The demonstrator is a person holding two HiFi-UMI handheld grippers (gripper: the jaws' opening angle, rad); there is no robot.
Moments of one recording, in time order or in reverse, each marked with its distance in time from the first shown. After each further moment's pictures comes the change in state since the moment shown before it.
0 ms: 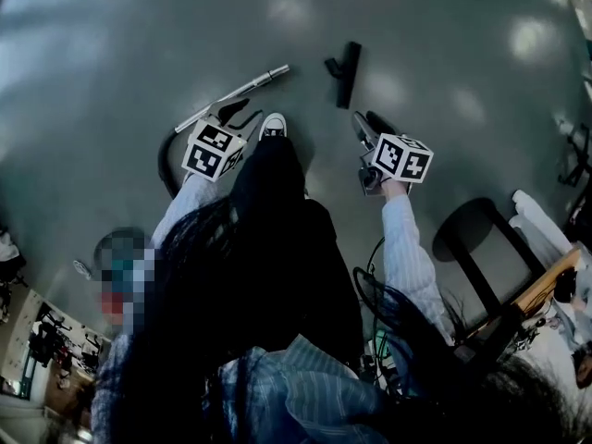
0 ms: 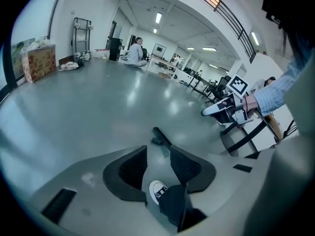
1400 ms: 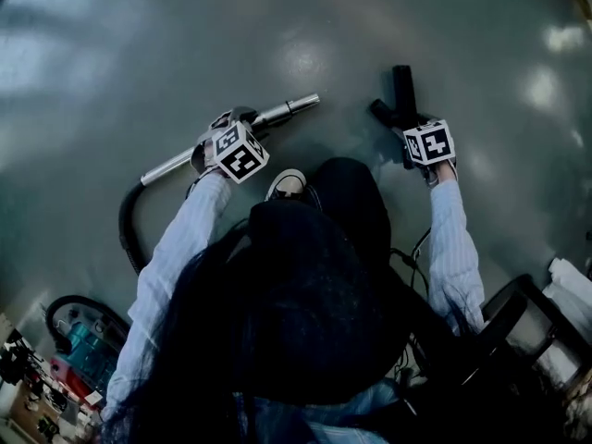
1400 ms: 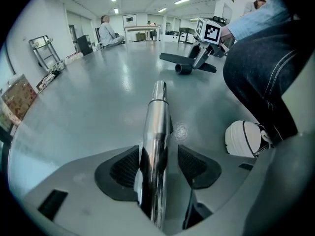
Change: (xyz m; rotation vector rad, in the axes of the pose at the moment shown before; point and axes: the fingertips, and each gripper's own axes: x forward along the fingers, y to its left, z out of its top) left arm 0.299 0.169 -0.253 0.385 0.297 0.151; right arm 0.314 -0.264 -0.069 -0.716 0.310 -0.259
